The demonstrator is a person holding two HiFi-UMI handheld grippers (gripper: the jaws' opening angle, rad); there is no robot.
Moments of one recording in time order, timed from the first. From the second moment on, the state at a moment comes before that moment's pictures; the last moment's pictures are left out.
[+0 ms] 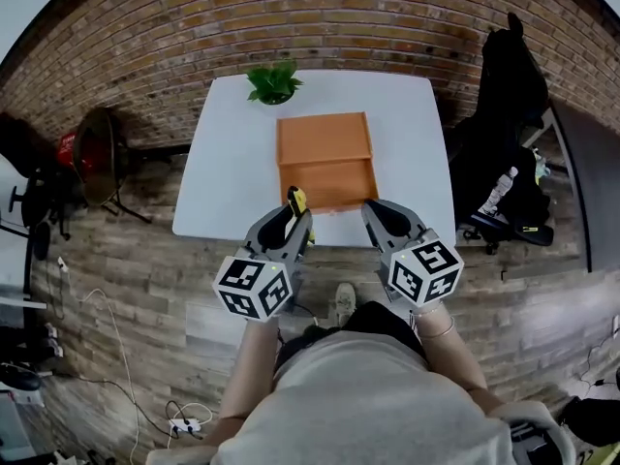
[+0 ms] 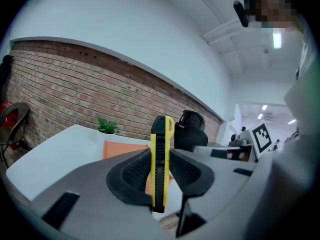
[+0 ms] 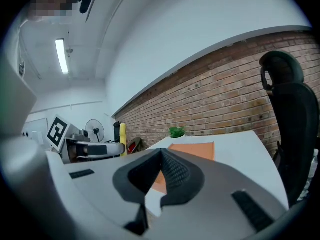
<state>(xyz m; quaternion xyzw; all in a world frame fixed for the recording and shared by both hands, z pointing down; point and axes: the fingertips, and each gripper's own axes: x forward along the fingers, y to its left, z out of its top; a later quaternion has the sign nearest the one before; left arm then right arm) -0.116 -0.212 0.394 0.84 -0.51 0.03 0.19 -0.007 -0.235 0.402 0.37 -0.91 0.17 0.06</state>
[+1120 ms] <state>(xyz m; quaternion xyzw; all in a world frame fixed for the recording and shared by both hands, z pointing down) -0.111 -0.316 0.436 0.85 -0.46 0.16 0.18 0.019 -0.316 0.449 0.41 -0.87 0.25 0.06</state>
